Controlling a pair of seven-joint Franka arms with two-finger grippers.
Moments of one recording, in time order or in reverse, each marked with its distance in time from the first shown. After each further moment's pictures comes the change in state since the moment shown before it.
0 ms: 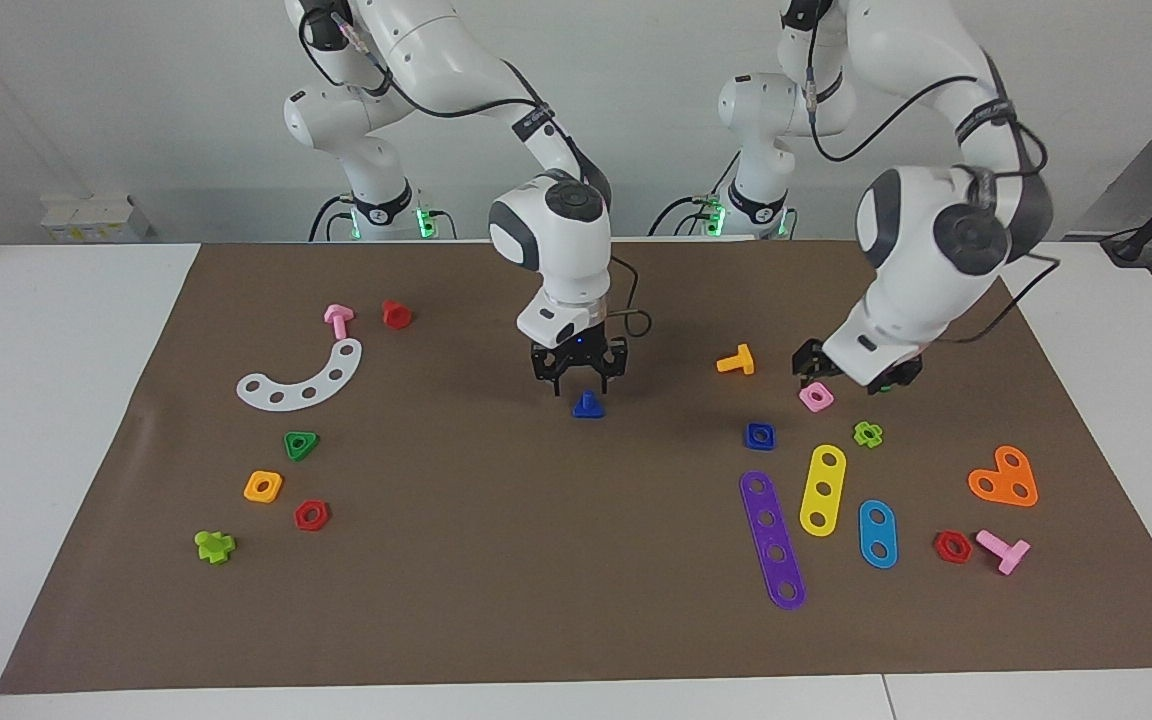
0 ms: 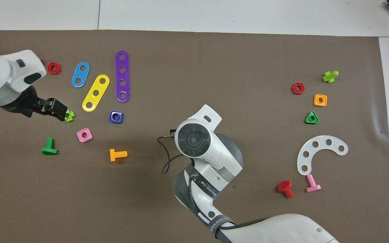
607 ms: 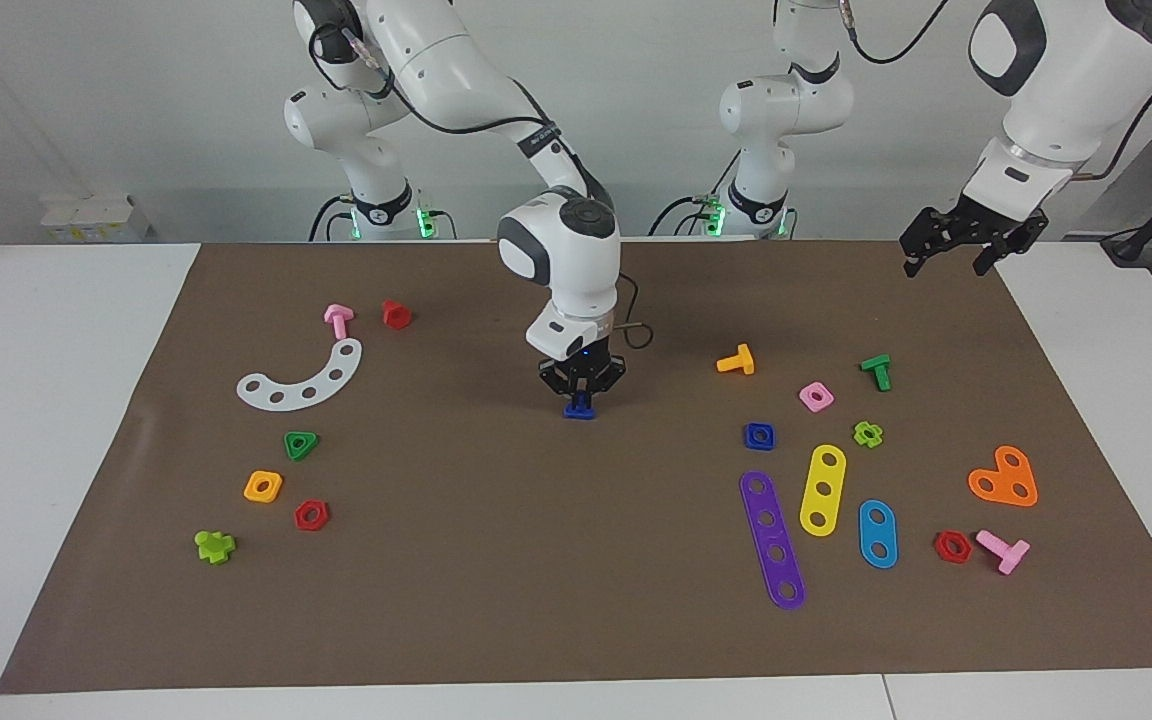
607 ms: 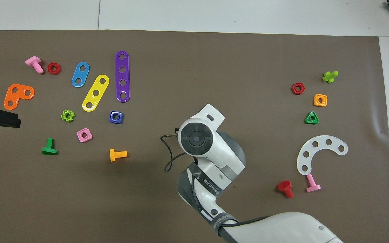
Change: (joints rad) left arm 0.100 -0.189 -0.014 -0.088 0.000 0.124 -0.018; right arm -0.029 -0.037 -0.011 -0.049 -0.006 0.003 -0.015
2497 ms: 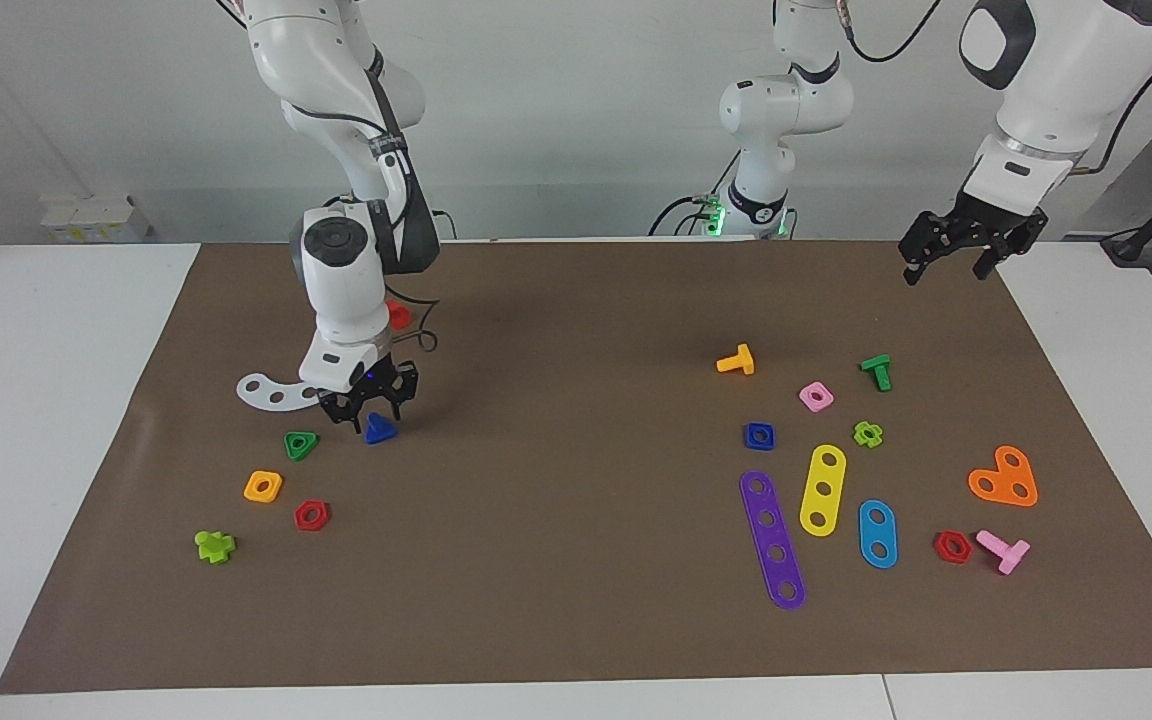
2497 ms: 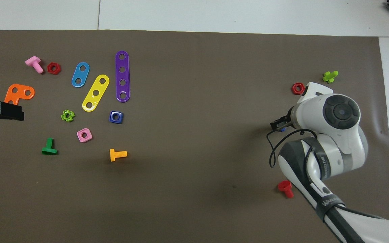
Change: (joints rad) left arm -0.003 -0.001 -0.013 -0.002 0.000 -0.003 -0.055; right arm -0.449 -0.294 -0.005 -0.247 0.009 -0.076 -0.785
